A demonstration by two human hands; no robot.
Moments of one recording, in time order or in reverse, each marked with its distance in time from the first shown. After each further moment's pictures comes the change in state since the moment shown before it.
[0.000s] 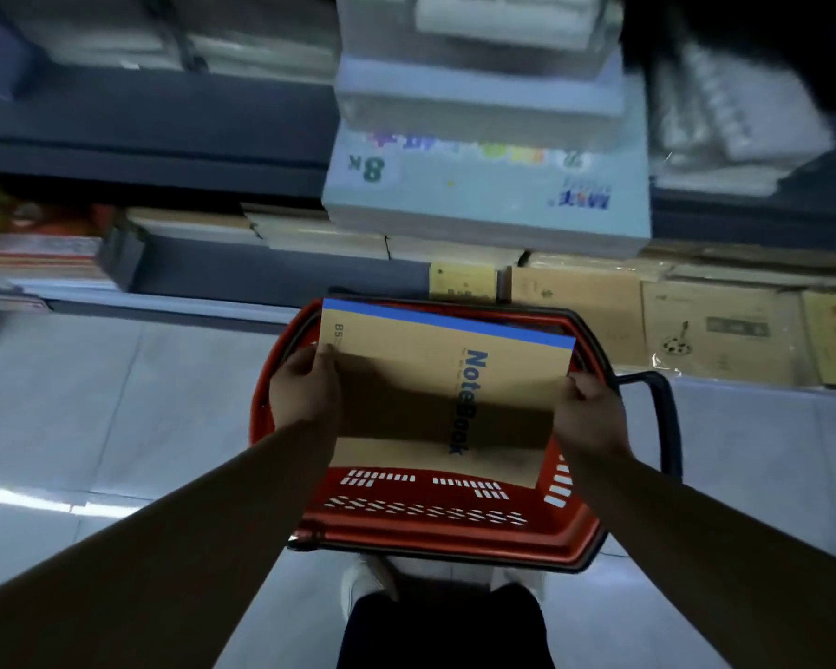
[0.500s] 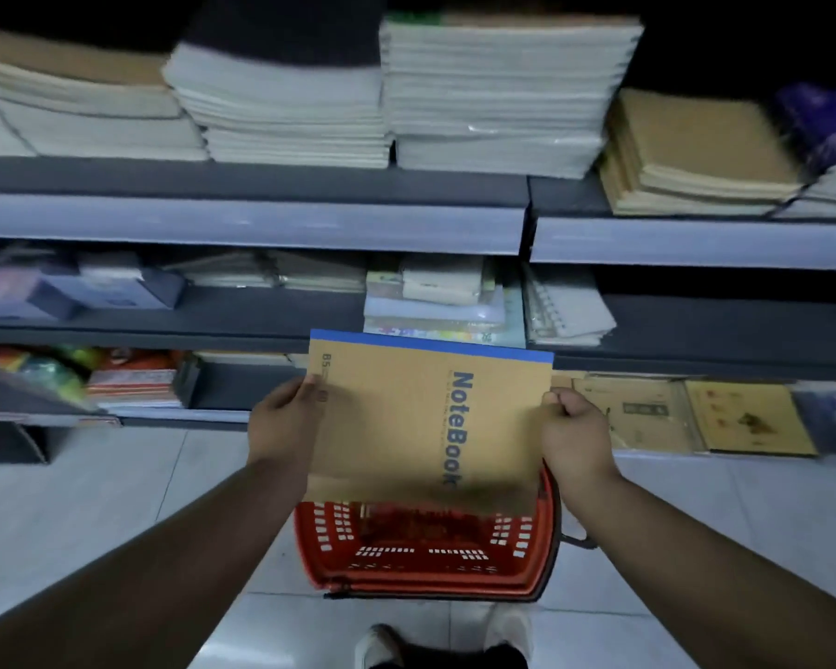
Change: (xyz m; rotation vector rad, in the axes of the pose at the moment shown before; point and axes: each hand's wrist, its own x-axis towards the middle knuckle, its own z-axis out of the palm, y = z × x) left_hand -0.121 0.187 -0.114 -0.136 -0.058 0.087; right_hand -0.109 -0.161 -0.137 0.322 0.034 -0.087
